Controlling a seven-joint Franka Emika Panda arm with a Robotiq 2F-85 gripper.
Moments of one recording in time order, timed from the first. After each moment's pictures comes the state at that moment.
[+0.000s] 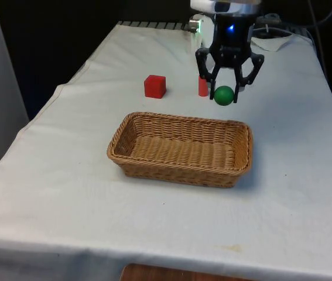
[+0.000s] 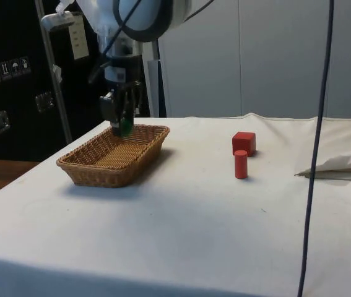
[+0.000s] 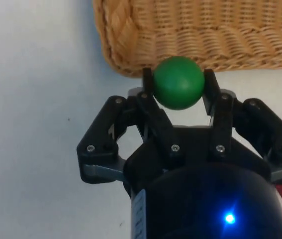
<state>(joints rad) 0.51 0.34 -0.46 -2.11 0.13 2.59 0.08</state>
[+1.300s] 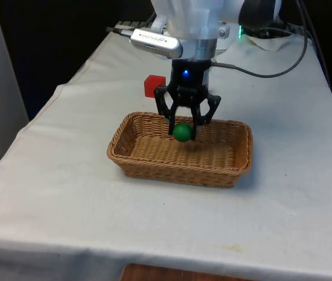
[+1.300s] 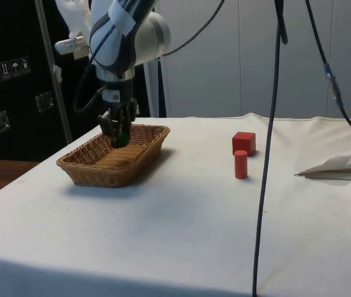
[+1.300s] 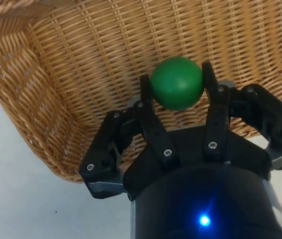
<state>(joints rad) 0.47 0.65 -0.56 -1.86 0.40 2.55 -0.17</state>
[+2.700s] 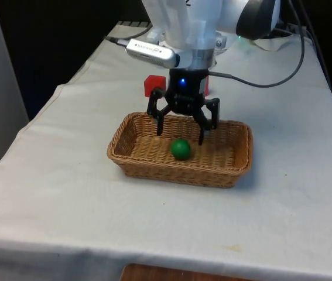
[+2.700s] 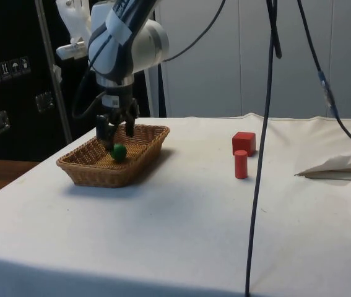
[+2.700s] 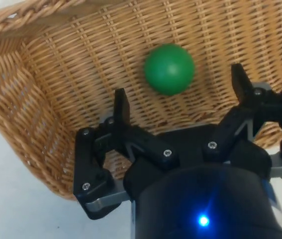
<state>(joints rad) 0.47 0.71 -0.57 -1.83 0.44 2.57 -0.18</state>
